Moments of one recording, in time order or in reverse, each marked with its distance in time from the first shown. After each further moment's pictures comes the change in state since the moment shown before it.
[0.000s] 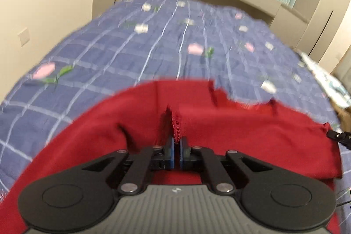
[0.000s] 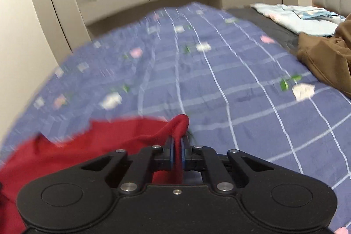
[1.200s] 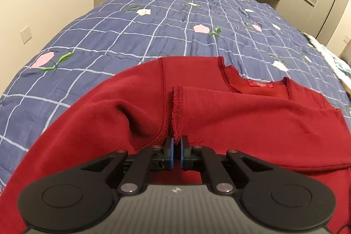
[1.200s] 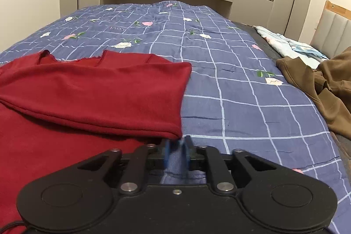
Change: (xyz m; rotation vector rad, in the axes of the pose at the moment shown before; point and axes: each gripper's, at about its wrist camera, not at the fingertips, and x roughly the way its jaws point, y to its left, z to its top) left arm 0.015 -0.002 -0.007 0.042 0.043 0.035; right arm -0.077 0.024 -0.091 -0.308 -0.025 -0.123
